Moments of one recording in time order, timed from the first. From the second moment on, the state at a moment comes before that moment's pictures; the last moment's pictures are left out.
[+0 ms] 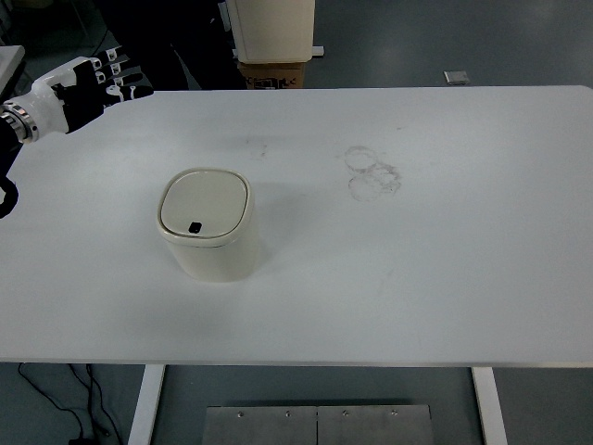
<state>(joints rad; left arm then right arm) -1.27 0.68 0.16 -0.85 -0.18 -0.32 -0.21 0.03 0.00 0.28 0.10 -0.31 0.06 0.20</state>
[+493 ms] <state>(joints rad) -1.56 0.67 0.57 -1.03 -0.18 -0.41 -0.21 0.03 0.00 0.28 0.10 -0.31 0.06 0.20</state>
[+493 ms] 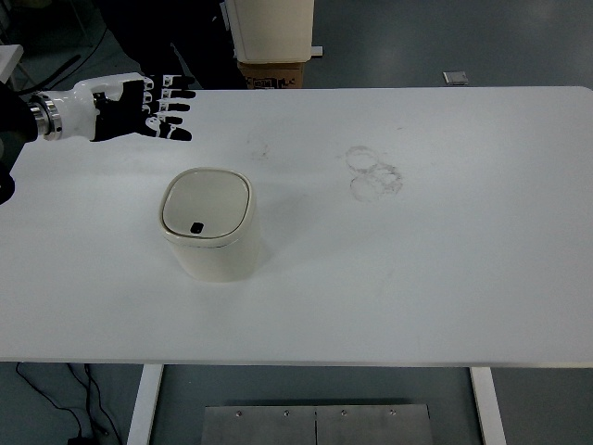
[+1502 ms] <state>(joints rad) -1.89 0.68 0.63 -1.26 0.21 -0.61 -0.09 0.03 0.00 0.28 0.10 -0.31 0.06 0.20</state>
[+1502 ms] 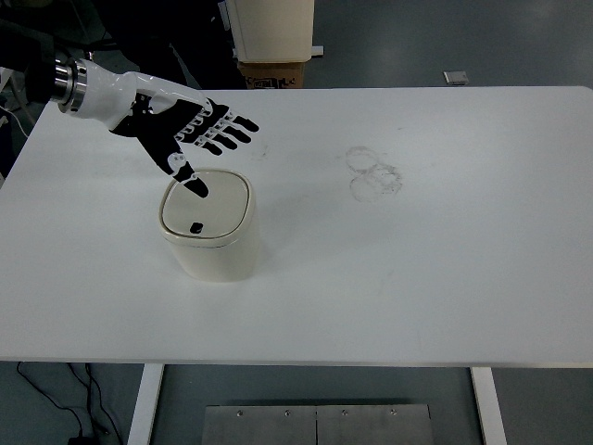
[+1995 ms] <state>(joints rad) -1.90 0.68 0.63 -1.26 0.34 -0.61 -0.09 0.03 0.00 0.28 0.10 -0.31 0.06 0.20</state>
